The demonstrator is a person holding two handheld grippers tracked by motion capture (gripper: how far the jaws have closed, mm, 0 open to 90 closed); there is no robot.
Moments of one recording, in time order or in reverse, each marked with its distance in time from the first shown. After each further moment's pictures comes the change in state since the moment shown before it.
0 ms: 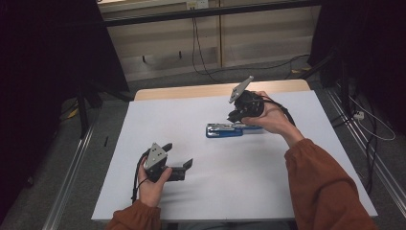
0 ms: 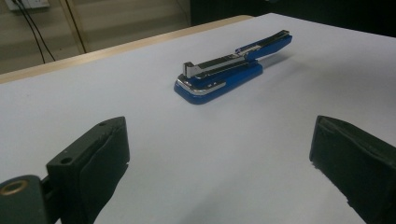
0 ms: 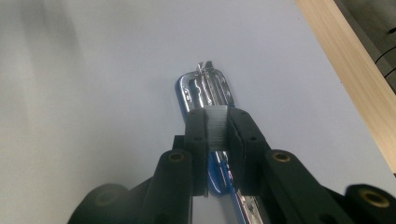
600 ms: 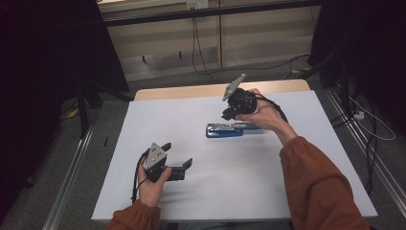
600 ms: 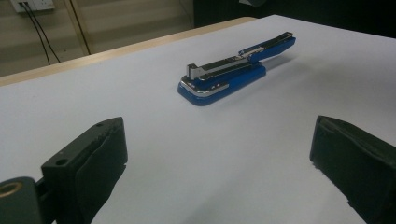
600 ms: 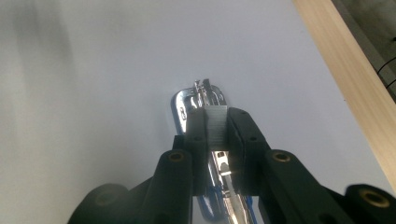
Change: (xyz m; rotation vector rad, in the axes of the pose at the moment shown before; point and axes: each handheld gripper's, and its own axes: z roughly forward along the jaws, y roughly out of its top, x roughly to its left) left arm 0.000 0.000 -0.001 -0.005 0.014 0.001; right arm -0.005 0.014 0.016 -0.004 0.017 -0.023
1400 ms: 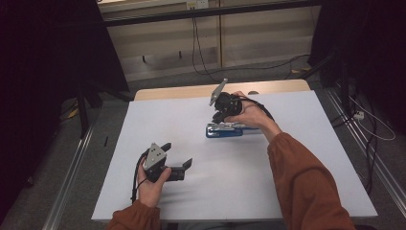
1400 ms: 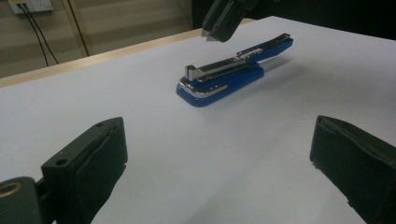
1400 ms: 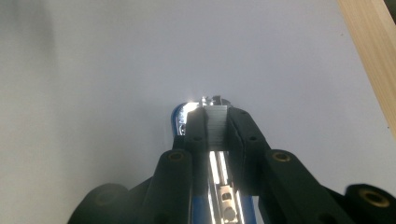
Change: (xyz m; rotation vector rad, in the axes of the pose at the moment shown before) left arm 0.000 0.000 -0.002 -0.005 -0.002 0.007; right arm -0.007 0.018 0.048 0.070 0.068 -0.058
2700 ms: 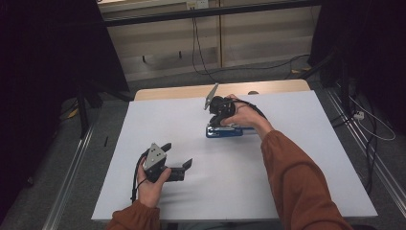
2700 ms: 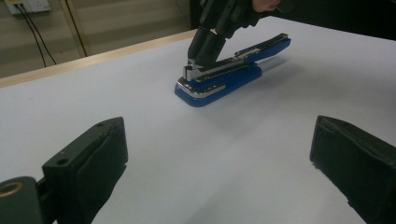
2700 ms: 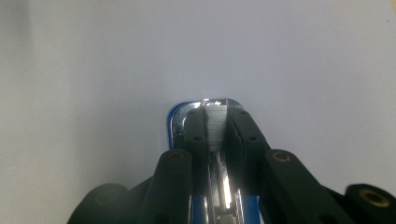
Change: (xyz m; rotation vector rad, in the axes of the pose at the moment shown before) left arm 0.000 0.000 0.000 -0.002 -0.009 -0.001; right arm -0.009 0.002 0.033 0.064 0.064 -0.023
